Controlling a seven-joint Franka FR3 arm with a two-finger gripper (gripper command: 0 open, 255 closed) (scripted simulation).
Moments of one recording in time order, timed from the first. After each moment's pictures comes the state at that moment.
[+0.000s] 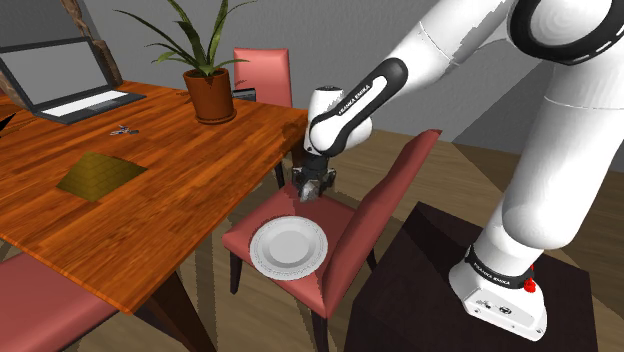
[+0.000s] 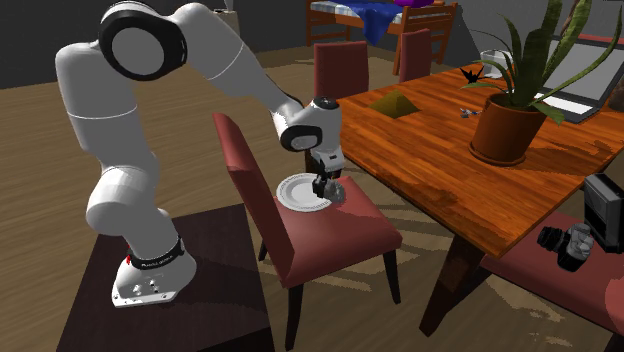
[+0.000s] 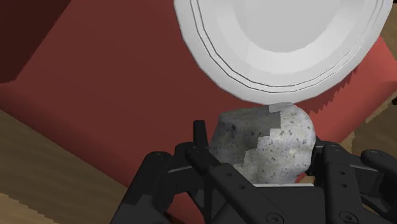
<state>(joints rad) -0.07 0.13 0.20 -2.36 0.22 2.57 0.70</state>
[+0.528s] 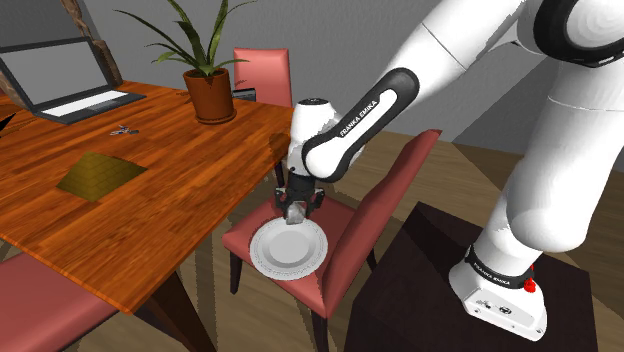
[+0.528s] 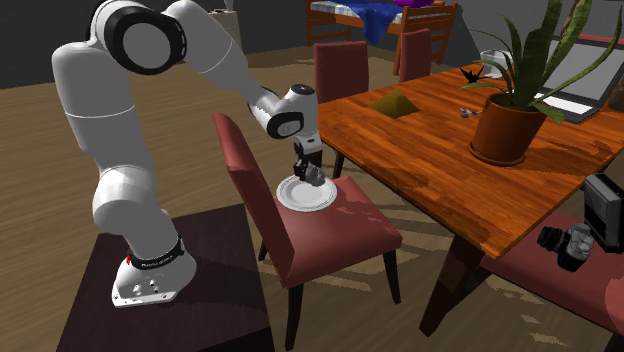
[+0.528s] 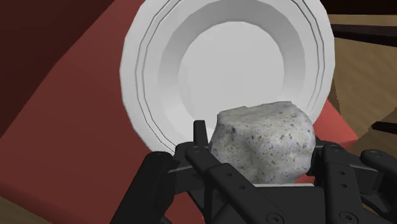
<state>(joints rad) 0.06 0.11 0.29 -2.39 0.18 2.61 0.94</state>
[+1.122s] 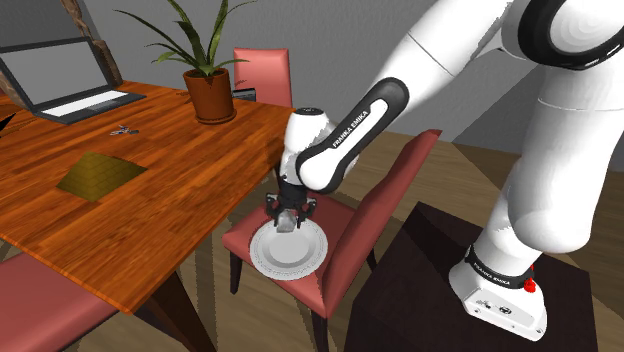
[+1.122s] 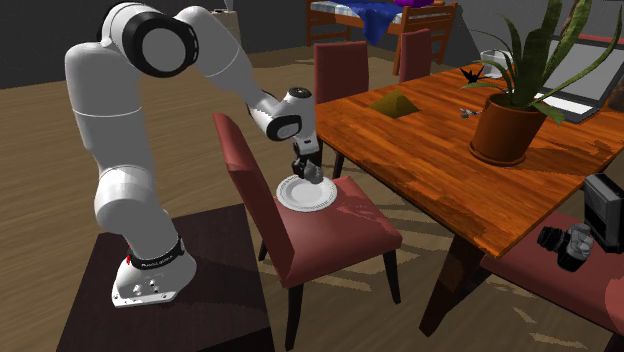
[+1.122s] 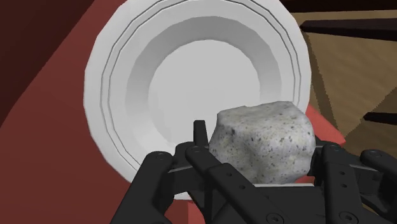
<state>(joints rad) 0.11 0.17 0.29 -2.37 0.21 2.69 1.04</state>
